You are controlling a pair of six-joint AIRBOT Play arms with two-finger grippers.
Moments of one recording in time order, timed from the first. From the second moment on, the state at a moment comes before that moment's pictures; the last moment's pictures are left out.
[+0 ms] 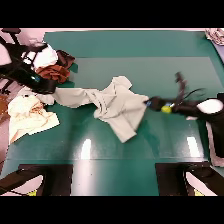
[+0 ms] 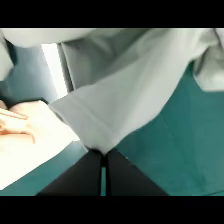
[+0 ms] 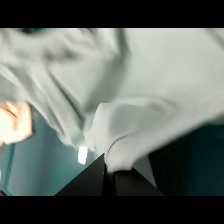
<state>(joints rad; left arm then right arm) -0.16 -1.15 1.48 1.48 -1.52 -1.53 0.07 -0.86 0.70 -0.55 0.88 1.24</state>
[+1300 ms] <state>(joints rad) -0.03 -0.94 1.92 1.37 -1.44 -1.76 -0.16 -0.84 1.65 -1.01 1.27 1.81</state>
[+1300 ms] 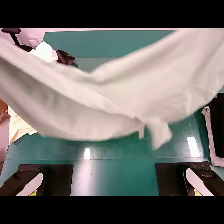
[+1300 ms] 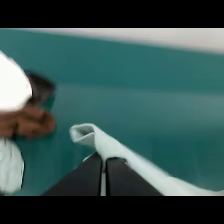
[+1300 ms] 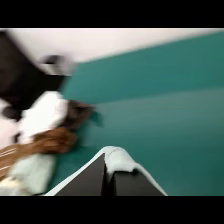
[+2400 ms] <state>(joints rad) -0.03 -1.50 1.67 1.23 -0.98 -1.61 -0.22 -1.67 1.92 -1.27 1.17 1.55</state>
